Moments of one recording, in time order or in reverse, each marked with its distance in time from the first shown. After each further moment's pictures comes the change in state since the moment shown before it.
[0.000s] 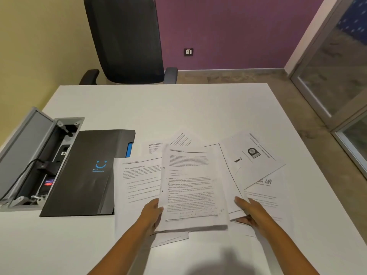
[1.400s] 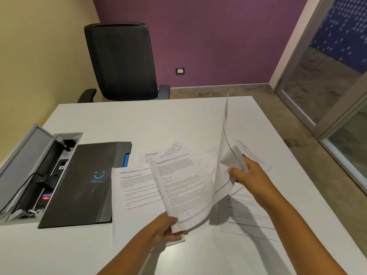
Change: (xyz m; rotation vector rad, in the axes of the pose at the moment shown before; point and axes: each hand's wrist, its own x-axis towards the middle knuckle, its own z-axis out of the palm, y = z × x) left_hand -0.007 -0.004 0.031 -0.330 -0.431 -0.187; right_hand -0.112 -0.125 0.039 -0.260 -0.008 -0.642
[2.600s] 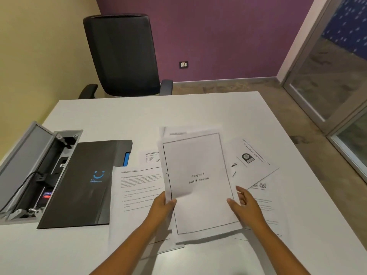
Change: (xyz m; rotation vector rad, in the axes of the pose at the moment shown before) left_hand -0.018 0.040 0.011 0.373 0.344 0.499; right_hand 0.004 0.131 0.015 -0.057 0.148 0.293
